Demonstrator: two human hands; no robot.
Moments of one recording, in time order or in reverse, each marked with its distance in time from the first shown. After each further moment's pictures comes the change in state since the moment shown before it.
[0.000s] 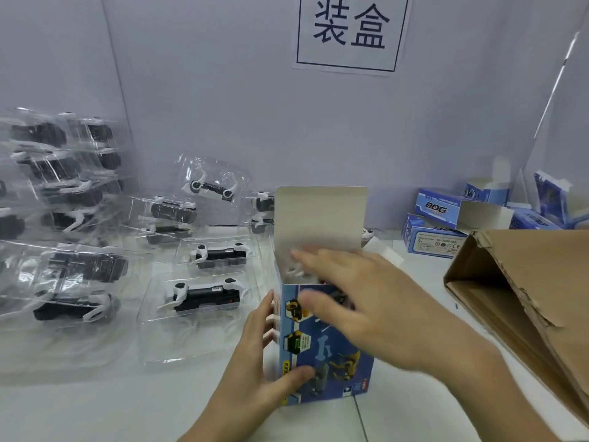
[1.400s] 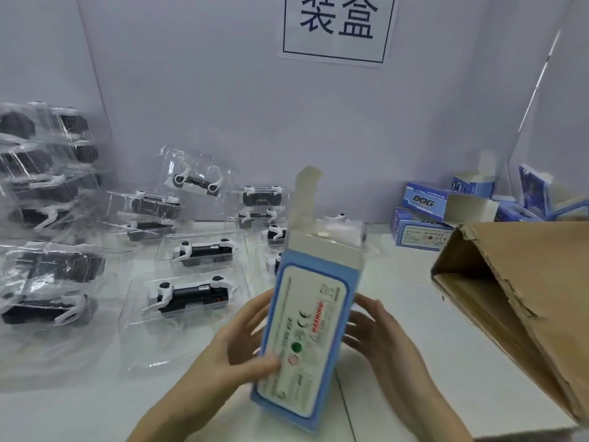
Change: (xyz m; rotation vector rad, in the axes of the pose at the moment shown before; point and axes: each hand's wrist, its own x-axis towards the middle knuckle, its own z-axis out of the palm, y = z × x) left_hand 0.011 0.013 -0.022 -0.529 -0.356 -0.191; right_hand -0.044 0.066 0.115 1.447 0.332 0.654
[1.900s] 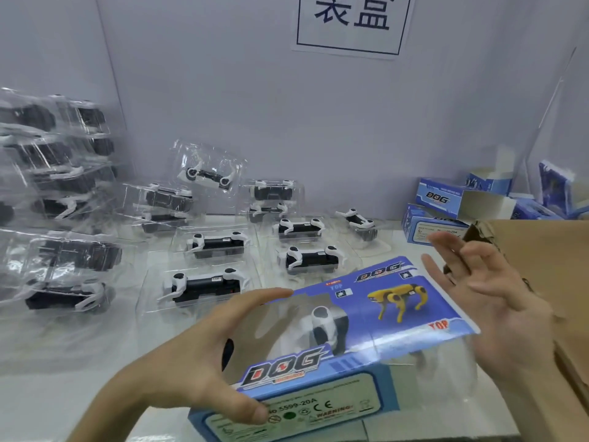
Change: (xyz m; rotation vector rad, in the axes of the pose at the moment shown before) left_hand -0.026 0.062 -0.022 0.741 -0.122 -0.075; right_hand -0.009 -0.081 -0.043 0.327 -0.009 -0.426
